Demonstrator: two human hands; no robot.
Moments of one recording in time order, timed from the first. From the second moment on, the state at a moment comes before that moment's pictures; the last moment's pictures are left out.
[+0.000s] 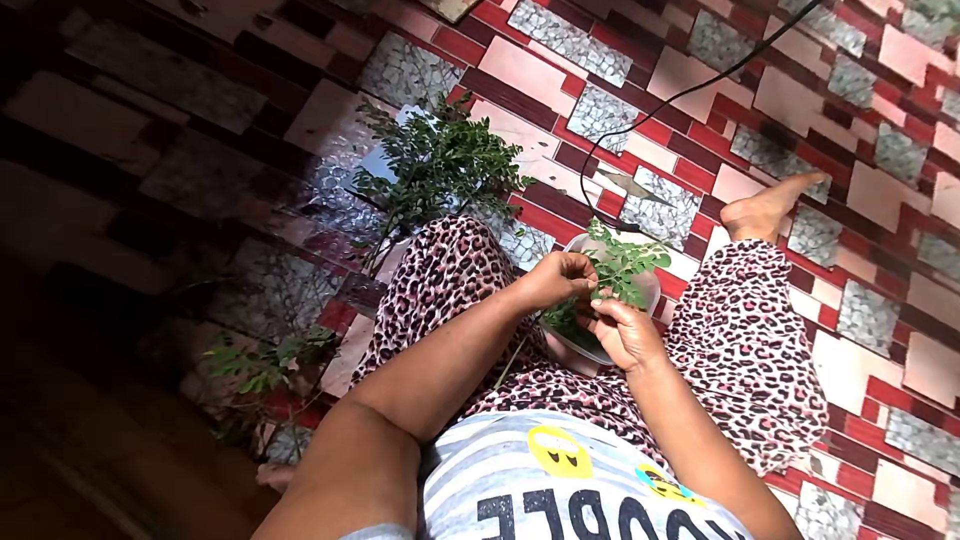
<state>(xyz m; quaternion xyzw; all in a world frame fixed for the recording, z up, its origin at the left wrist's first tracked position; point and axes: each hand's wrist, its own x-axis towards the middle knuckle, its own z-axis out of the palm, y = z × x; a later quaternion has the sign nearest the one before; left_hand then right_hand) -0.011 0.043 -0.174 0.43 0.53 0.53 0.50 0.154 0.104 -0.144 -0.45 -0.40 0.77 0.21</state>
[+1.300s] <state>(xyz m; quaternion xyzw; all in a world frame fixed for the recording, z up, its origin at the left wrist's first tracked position) -0.011 0.045 -0.176 0.41 0.52 0.53 0.52 0.168 0.118 -0.150 -0.45 -0.54 0.68 0.22</state>
